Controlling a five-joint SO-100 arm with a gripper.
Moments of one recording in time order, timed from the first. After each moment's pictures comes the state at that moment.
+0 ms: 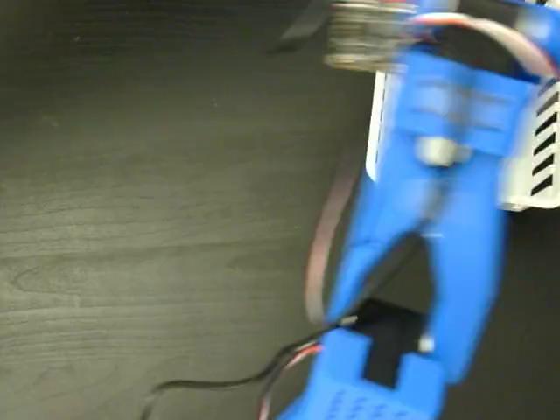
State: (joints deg) arm 28.8 65.9 38.3 99.8 -9.2
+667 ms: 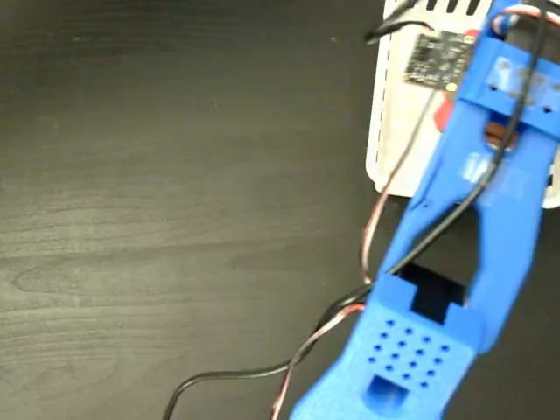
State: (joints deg) arm 35.0 48.2 36.2 94.4 -7.2
